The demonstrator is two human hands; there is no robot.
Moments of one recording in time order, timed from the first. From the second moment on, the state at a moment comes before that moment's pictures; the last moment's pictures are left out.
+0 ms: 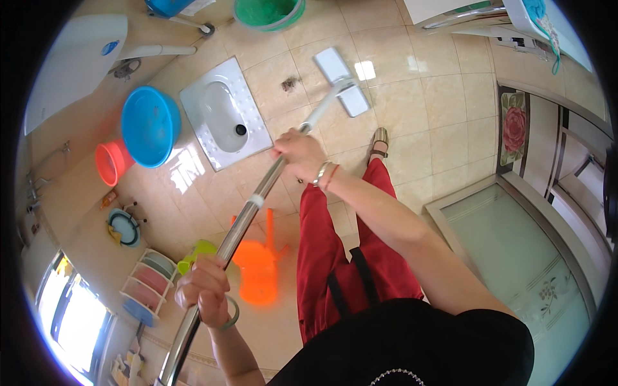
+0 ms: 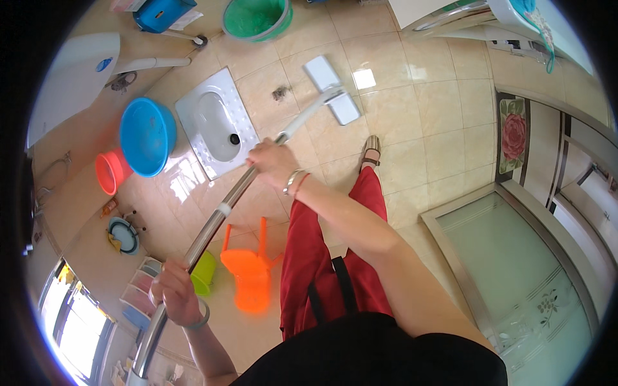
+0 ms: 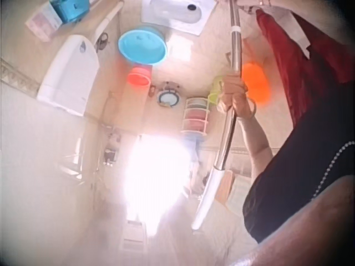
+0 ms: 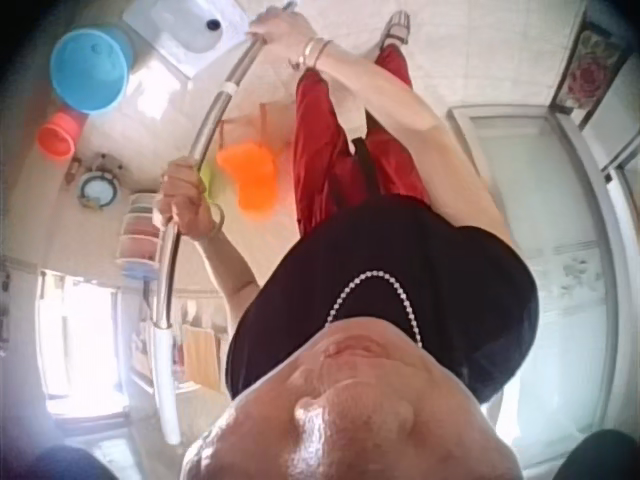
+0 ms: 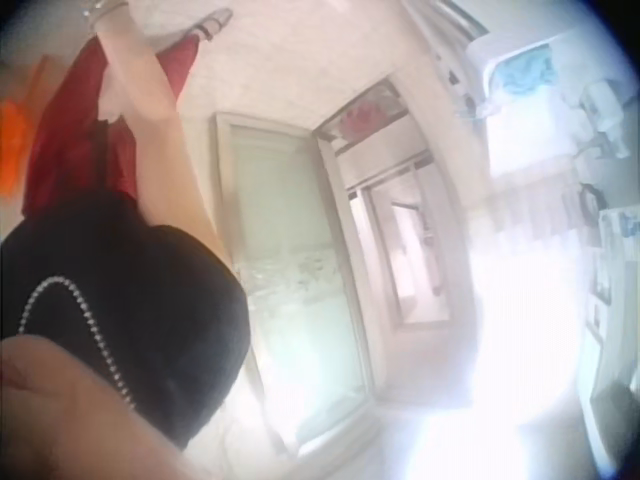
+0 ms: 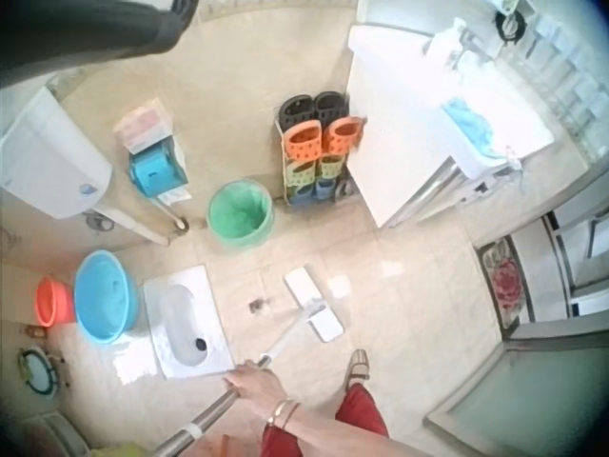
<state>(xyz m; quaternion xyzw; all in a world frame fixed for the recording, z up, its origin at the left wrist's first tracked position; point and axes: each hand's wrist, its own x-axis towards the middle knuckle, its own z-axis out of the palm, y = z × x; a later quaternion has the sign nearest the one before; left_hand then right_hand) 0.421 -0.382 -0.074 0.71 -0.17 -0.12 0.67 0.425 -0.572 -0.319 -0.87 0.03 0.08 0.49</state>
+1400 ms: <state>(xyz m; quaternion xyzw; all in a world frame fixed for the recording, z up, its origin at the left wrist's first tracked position) 0.483 -0.327 -0.033 0.58 -0.51 -0.38 0.51 0.425 -0.499 -0.290 -0.84 0.01 0.06 0.55</state>
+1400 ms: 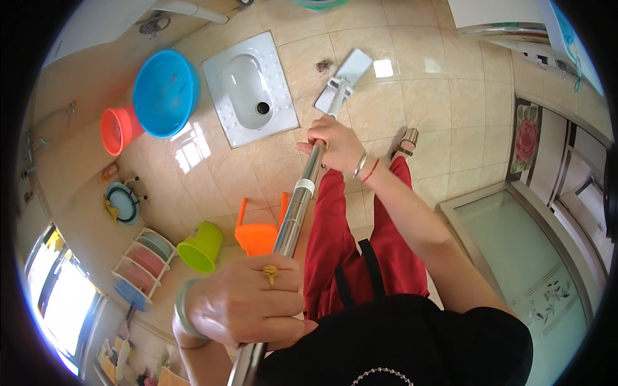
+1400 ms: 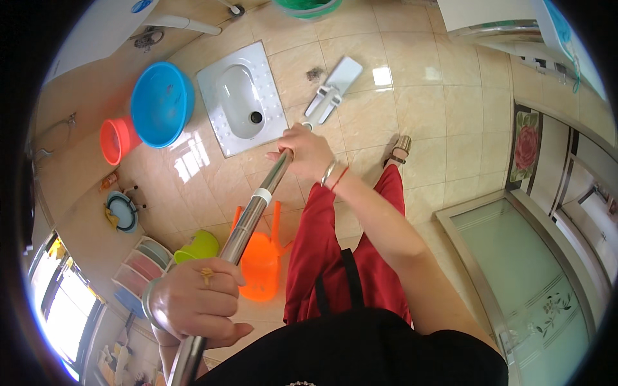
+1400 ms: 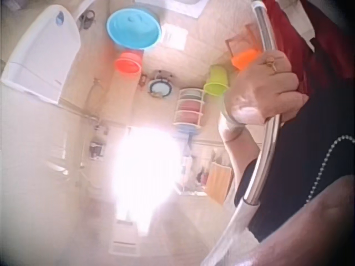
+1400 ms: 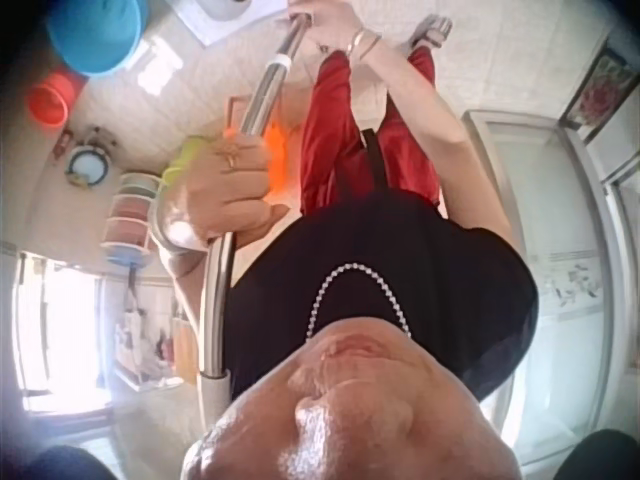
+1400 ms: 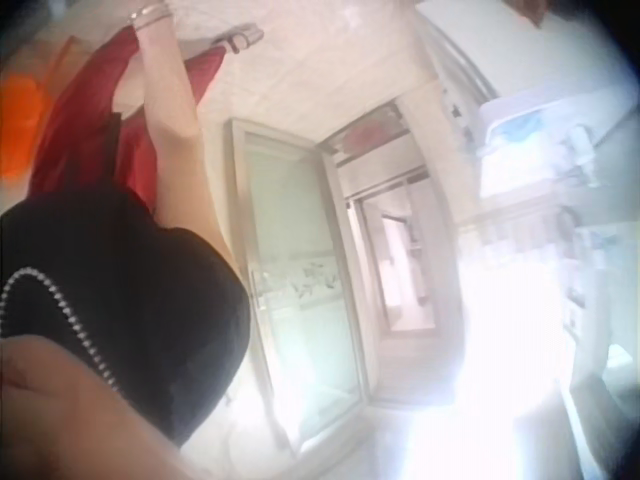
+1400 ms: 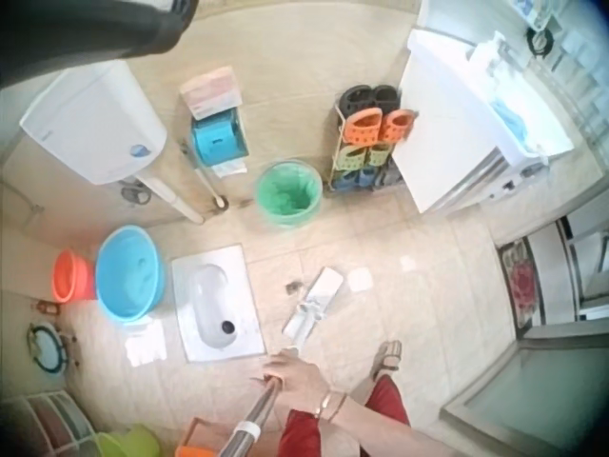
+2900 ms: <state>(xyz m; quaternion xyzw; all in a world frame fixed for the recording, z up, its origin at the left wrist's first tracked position) 0.509 -0.253 -0.026 0.69 -0.23 -0.01 0.69 0.532 -0.359 -0.291 -0.81 0.16 -0.09 0.55</state>
